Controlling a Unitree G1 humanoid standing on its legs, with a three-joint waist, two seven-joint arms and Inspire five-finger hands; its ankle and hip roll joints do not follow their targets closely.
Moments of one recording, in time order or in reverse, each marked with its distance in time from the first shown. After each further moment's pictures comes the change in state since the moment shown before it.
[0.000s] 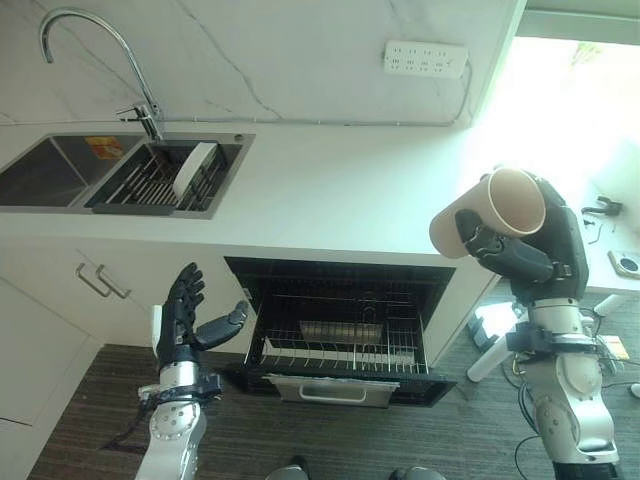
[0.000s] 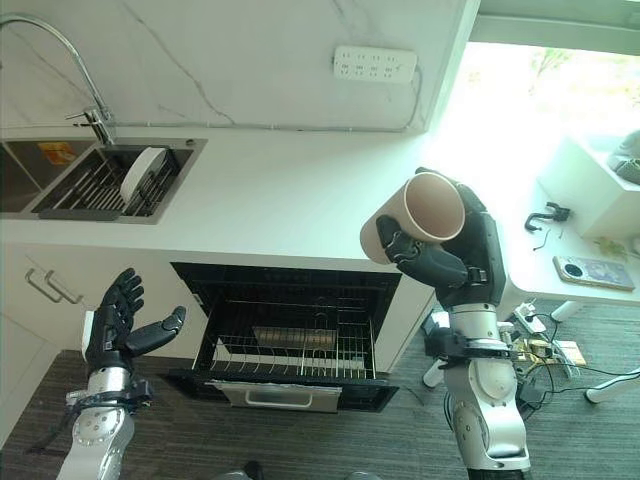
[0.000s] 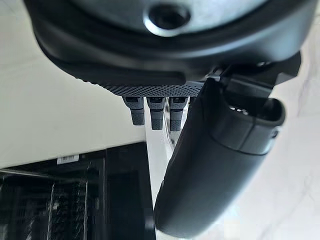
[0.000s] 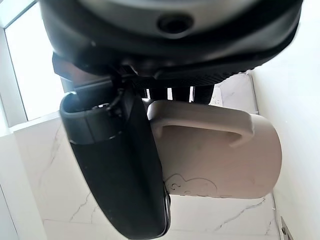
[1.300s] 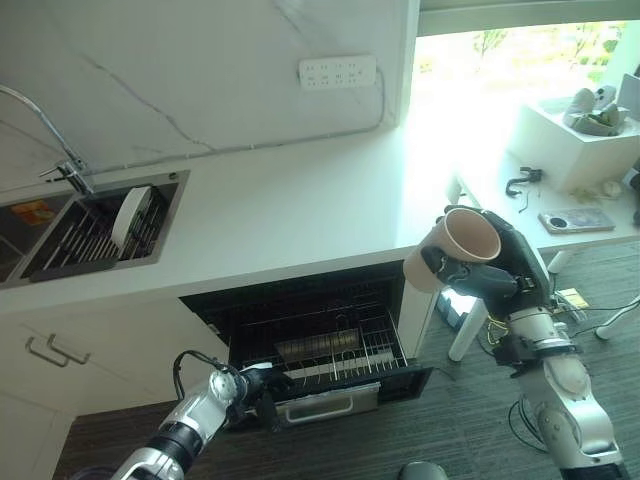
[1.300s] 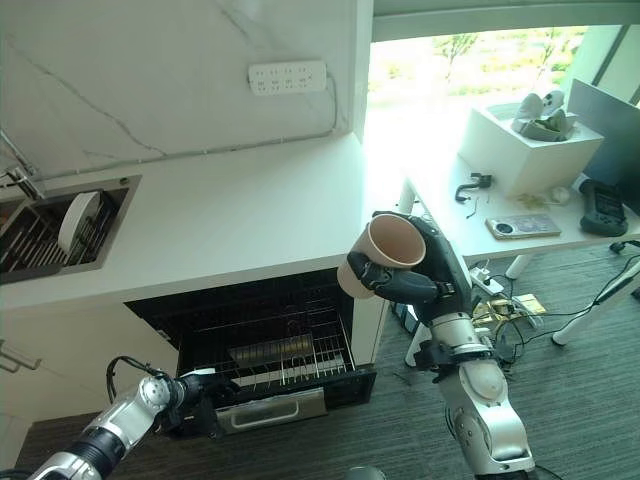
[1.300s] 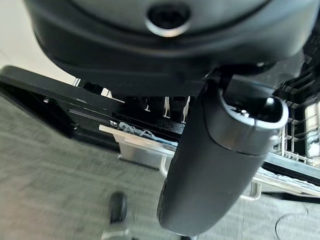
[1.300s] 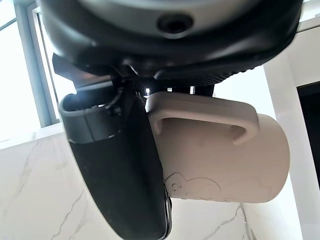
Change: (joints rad) left arm -0.388 0.135 -0.520 0.476 0.579 0.505 -0.798; right arm 0.005 -0.093 0.099 0.049 0.073 0.105 0.065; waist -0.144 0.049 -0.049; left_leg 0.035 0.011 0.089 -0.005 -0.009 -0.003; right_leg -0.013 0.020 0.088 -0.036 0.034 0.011
